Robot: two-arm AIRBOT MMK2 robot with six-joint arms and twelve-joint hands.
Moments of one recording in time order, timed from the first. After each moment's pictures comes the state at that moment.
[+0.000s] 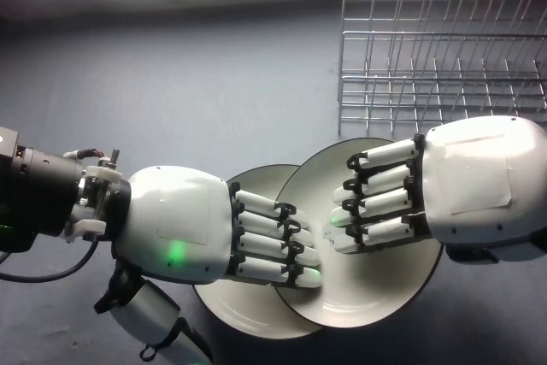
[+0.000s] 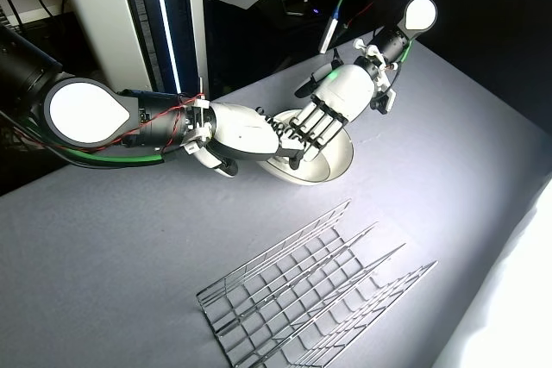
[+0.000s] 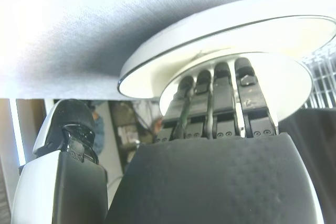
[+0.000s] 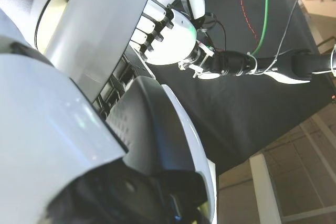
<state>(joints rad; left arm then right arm) 0.55 -1.11 1.27 1.67 -0.75 -0.02 -0.53 -0.99 1.06 -1.14 0.59 -0.38</state>
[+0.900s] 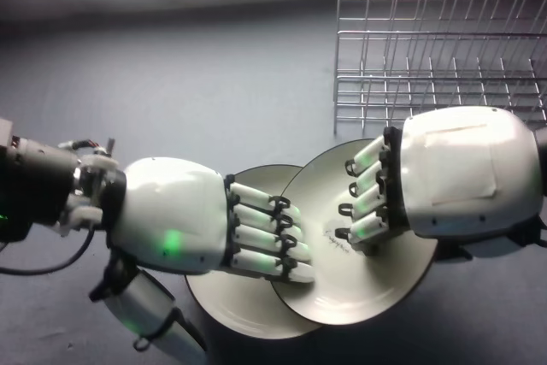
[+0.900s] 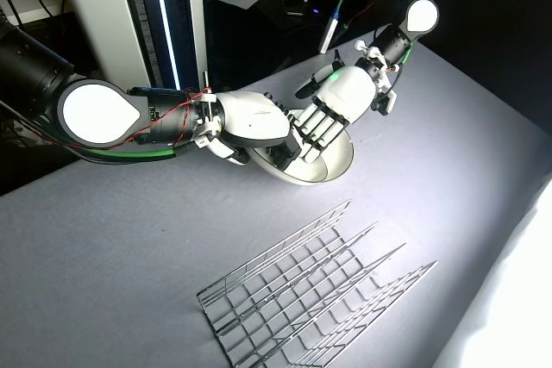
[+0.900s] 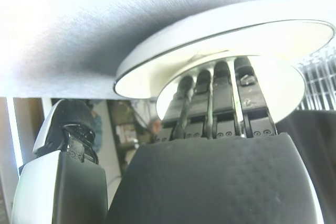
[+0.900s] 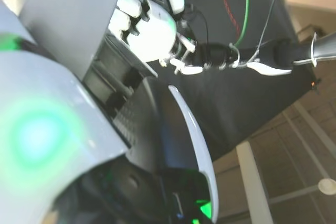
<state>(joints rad) 0.52 -1.08 1.27 1.65 -0.74 -0.05 -0.50 -1.02 1.06 -1.08 0.61 -0.41</state>
